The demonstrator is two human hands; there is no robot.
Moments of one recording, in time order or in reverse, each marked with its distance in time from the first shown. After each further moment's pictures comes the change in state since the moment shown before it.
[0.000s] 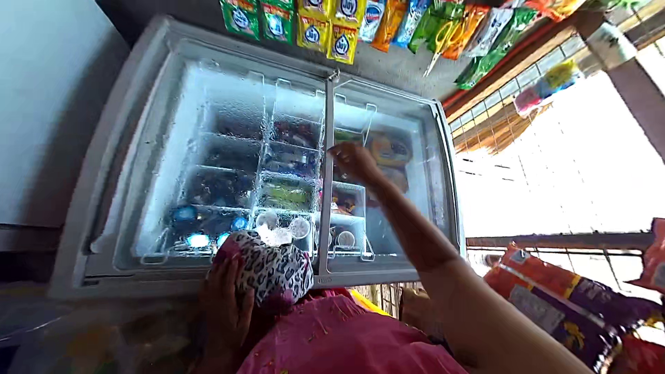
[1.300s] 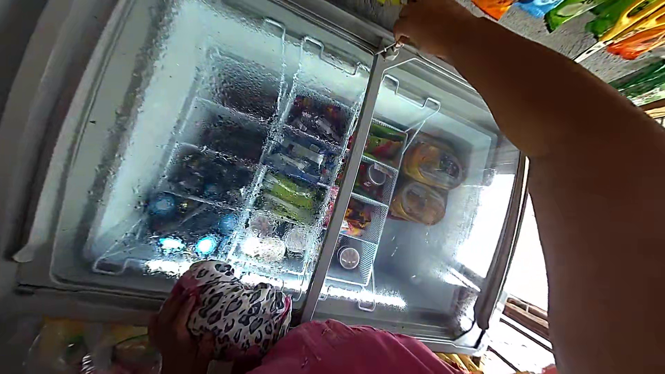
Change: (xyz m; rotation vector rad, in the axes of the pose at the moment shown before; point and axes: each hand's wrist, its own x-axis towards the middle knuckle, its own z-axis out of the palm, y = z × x) left_hand 0.005 0.009 0.014 0.111 -0.011 -0.248; right_hand 0.309 0.109 -0.125 -0.861 -0.425 -0.428
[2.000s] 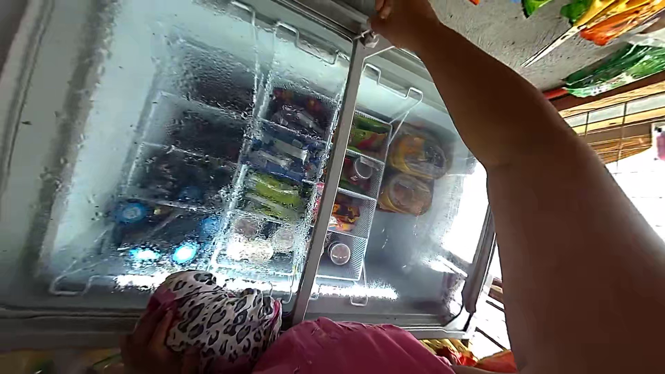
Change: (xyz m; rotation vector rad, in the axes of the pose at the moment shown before) left_hand -0.002 -0.001 -0.005 -0.010 -0.072 -0.014; right_hand 0.002 -0.016 0.014 0.536 0.272 0.388
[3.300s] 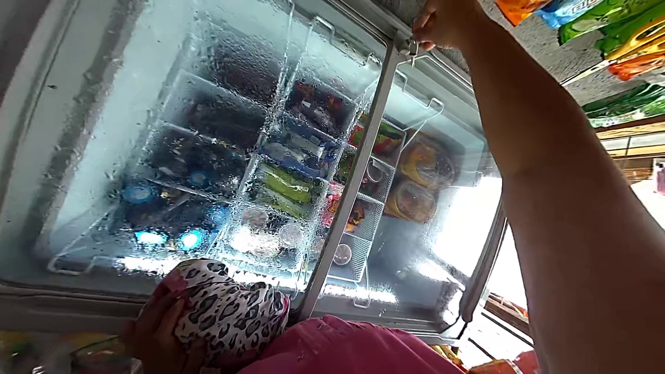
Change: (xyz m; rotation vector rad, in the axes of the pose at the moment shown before) left_hand -0.002 -0.005 0.007 -0.024 0.048 0.000; right_hand 0.023 0.005 -0.006 -0.142 -0.201 0.156
